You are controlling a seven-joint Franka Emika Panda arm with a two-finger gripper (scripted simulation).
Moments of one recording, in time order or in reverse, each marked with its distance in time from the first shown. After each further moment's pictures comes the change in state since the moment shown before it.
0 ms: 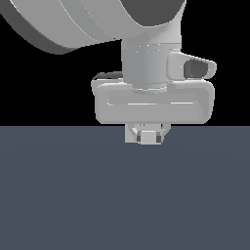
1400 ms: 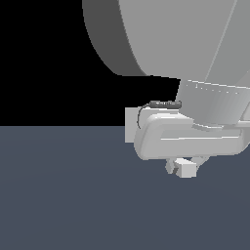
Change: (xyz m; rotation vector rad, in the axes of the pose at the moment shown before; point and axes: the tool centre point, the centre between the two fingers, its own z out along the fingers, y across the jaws) arm -0.030 0.065 0.048 0.158 -0.010 -0.325
